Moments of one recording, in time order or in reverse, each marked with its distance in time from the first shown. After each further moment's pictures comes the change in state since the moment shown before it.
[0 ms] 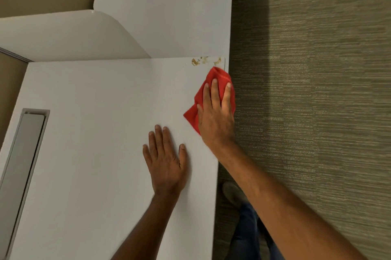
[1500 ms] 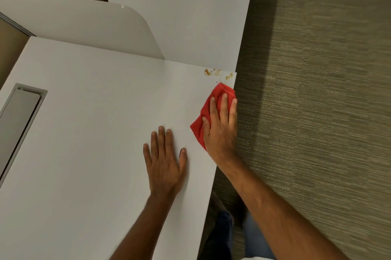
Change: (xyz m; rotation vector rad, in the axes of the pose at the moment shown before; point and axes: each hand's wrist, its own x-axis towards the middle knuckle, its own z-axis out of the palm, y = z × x) left_hand -0.001 0.009 -0.019 -0.065 -0.102 -0.034; right_hand -0.006 0.004 -0.006 0.127 -0.011 -0.009
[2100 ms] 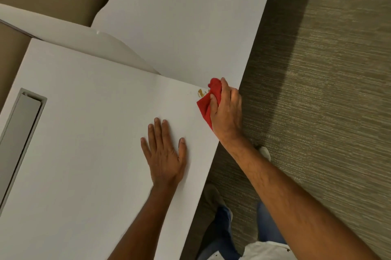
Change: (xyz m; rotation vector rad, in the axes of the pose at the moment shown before) left_hand 0.087 0.066 -0.002 -0.027 0.070 -0.179; right_hand 0.146 0.030 -0.032 0.342 0.017 0.046
